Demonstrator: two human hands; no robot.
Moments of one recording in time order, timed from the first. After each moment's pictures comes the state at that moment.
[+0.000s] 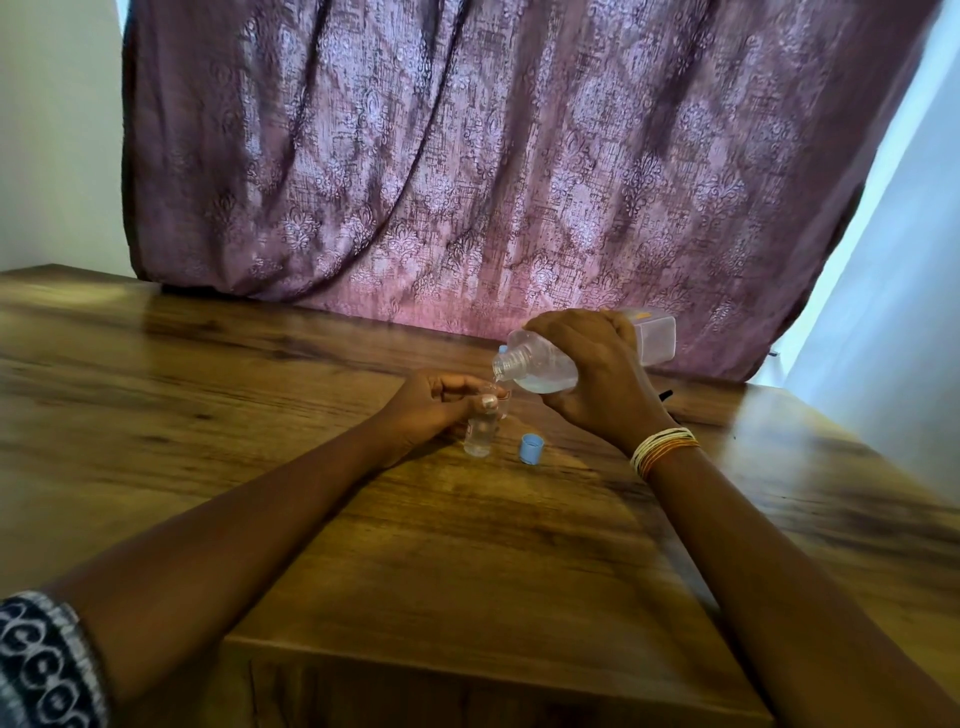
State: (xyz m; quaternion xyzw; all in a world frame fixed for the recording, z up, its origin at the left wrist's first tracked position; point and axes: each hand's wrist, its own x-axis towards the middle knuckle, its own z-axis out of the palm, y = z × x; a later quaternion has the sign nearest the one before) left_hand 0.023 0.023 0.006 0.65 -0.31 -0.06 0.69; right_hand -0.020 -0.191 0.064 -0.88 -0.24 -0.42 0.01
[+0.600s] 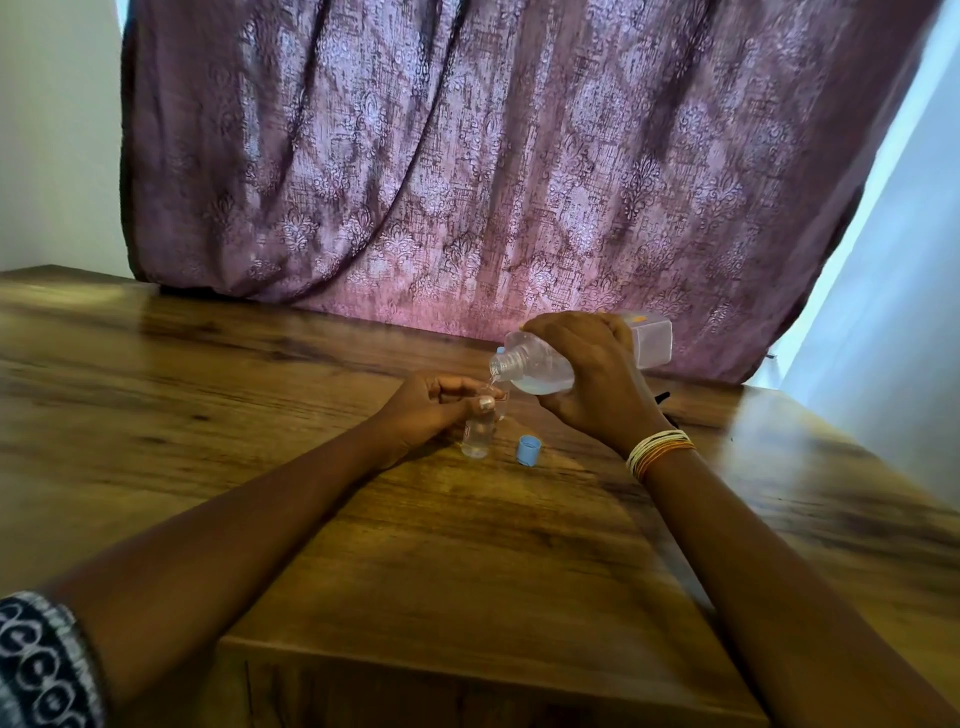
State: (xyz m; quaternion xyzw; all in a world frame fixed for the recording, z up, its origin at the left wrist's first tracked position) left_hand 0.025 0.024 0.004 0.64 -0.32 -0.07 0.69; right_hand -0.022 -0.190 0.064 -0.88 -0.24 -0.41 0.01
